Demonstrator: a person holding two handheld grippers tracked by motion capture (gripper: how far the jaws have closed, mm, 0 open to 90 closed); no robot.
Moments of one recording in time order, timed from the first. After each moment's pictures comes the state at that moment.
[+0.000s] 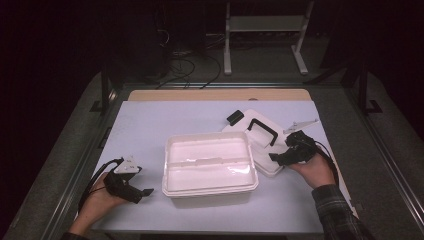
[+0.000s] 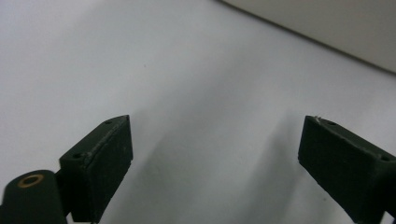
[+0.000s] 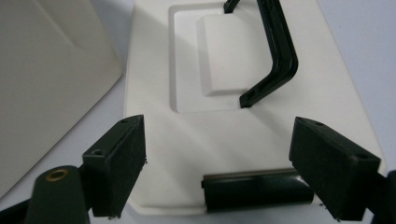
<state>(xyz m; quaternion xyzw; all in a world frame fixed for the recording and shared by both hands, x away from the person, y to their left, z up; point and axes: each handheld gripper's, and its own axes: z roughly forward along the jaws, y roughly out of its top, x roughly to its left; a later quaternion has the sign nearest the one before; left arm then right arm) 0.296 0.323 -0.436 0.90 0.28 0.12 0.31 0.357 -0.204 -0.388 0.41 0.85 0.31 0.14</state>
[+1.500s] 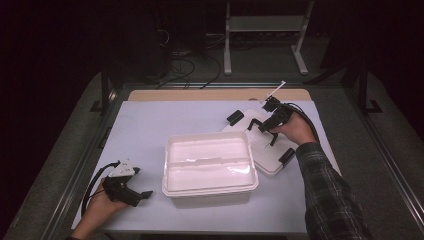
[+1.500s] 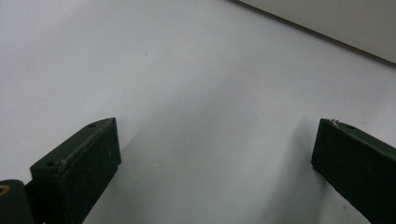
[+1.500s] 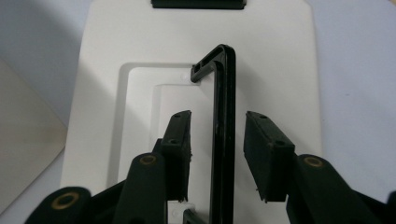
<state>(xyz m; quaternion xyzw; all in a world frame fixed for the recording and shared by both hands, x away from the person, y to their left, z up) 0.296 0.335 -0.452 0.88 0.29 0.11 0.35 0.478 -0.163 -0.375 0.38 0.90 0.21 0.06</state>
